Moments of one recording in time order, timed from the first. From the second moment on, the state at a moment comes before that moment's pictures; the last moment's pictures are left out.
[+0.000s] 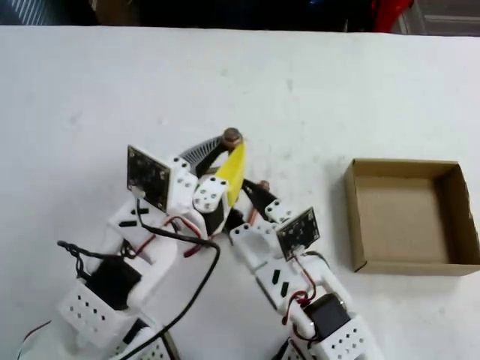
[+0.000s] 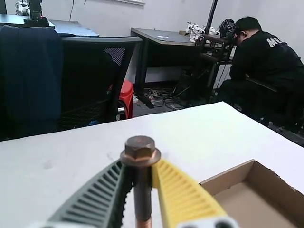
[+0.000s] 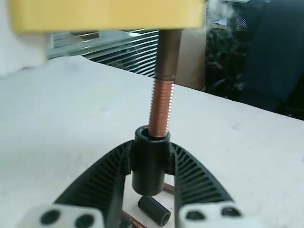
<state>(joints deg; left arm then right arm) 29.4 -68.4 60.2 24.9 10.9 -37.2 -102.3 96.4 20.1 2.0</state>
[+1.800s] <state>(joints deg) 29.6 -69.5 70.1 23.9 6.3 -35.1 -102.3 96.4 20.1 1.9</state>
